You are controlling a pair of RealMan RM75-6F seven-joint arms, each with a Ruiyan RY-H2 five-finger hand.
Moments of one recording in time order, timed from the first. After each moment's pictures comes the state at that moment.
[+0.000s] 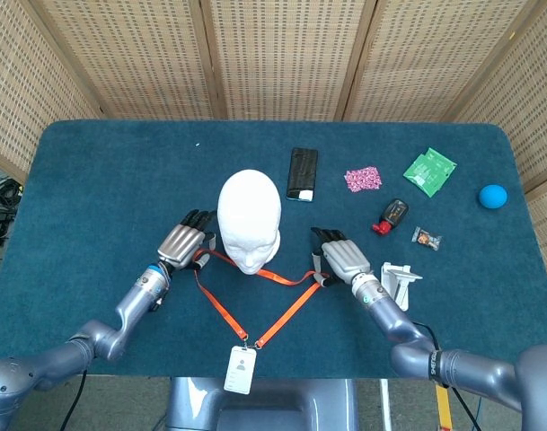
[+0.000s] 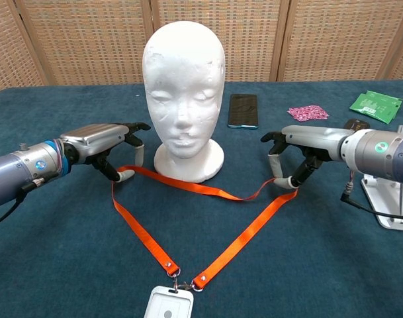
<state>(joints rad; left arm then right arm) -0.79 -1.83 -0.13 -0.85 1.40 0.84 -0.09 0.80 -1.59 0.17 -1.35 -0.99 0.75 -0.14</state>
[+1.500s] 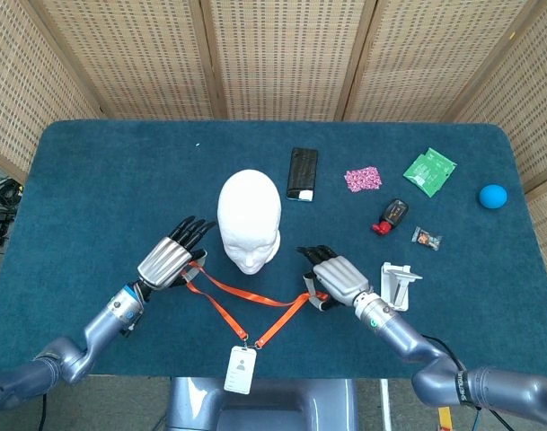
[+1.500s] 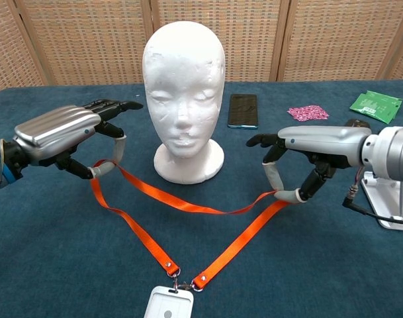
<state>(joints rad) -0.68 -1.73 0.03 -0.90 1.68 1.27 -0.16 0.75 -1.42 0.11 -1.60 -1.23 0.79 -0.09</state>
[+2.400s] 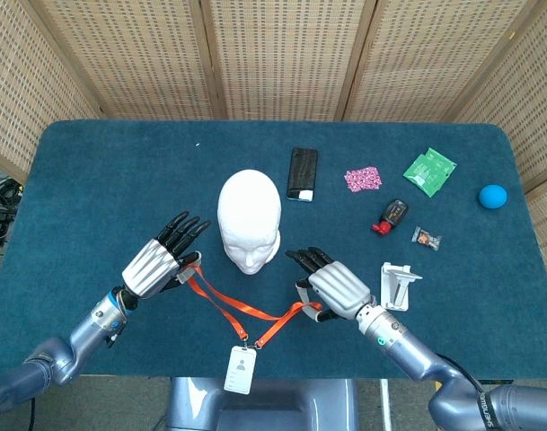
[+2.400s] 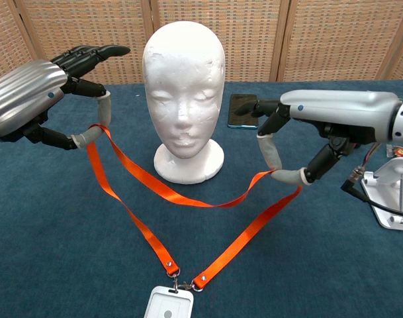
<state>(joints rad) -0.64 -1.72 0.02 -0.85 1.79 1.58 -0.20 0.71 -1.29 0.10 -1.84 -1.35 0.92 -0.13</state>
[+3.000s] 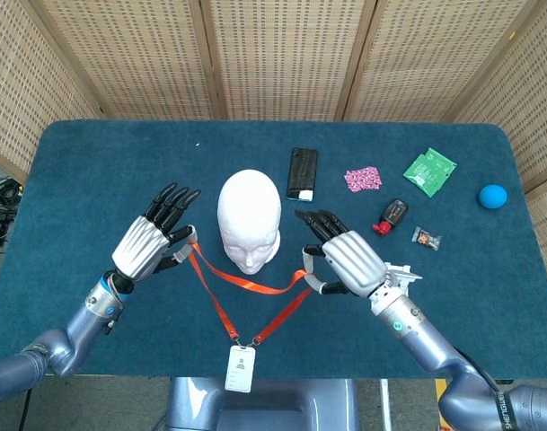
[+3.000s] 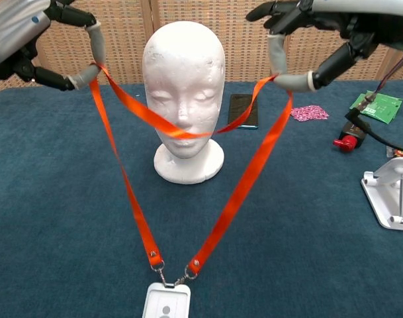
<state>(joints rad) -0.69 -1.58 -0.09 -1.11 1.72 1.54 -0.13 0.69 -1.18 0.23 -1.95 -1.32 1.03 -0.05</state>
